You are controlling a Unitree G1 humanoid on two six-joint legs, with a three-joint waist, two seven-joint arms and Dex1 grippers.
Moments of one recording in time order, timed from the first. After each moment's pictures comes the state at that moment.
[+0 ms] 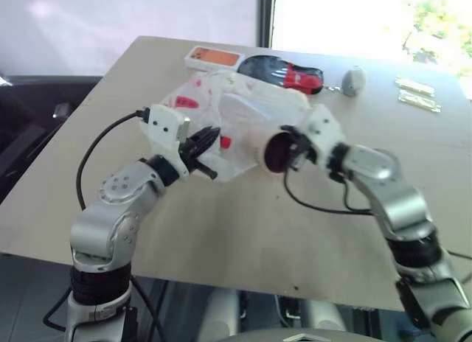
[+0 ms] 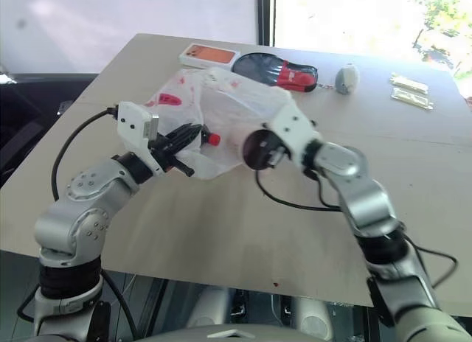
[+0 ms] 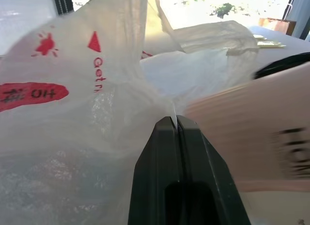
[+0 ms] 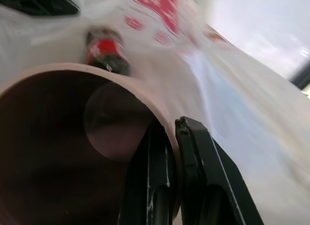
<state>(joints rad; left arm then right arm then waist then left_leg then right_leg) -0.29 0.50 0.20 -0.59 -0.53 0.79 -0.40 -0.73 -0.24 0.29 -0.08 0.01 0.49 0.49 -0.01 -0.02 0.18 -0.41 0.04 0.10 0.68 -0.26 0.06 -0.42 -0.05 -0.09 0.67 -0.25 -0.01</state>
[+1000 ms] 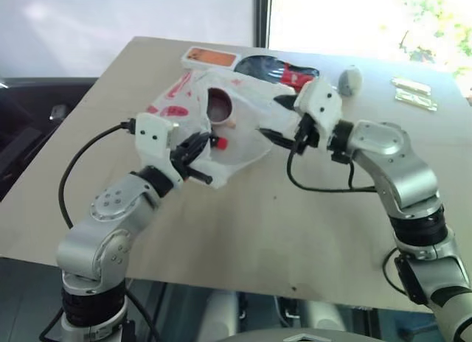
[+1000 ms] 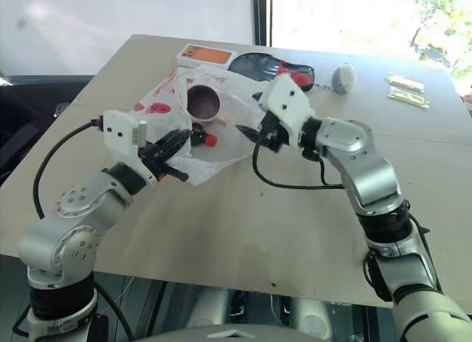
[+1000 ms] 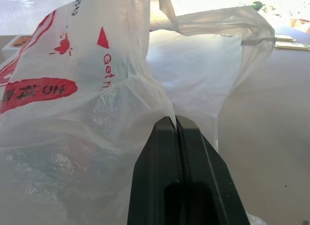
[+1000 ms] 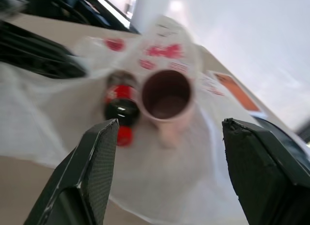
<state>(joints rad) -0.24 0.49 0.22 -0.65 -0.56 0.86 -0.26 -0.75 -0.42 0.19 -0.30 0.11 0.63 0.61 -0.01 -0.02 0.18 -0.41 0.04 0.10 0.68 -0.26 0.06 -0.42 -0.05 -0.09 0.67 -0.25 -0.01</state>
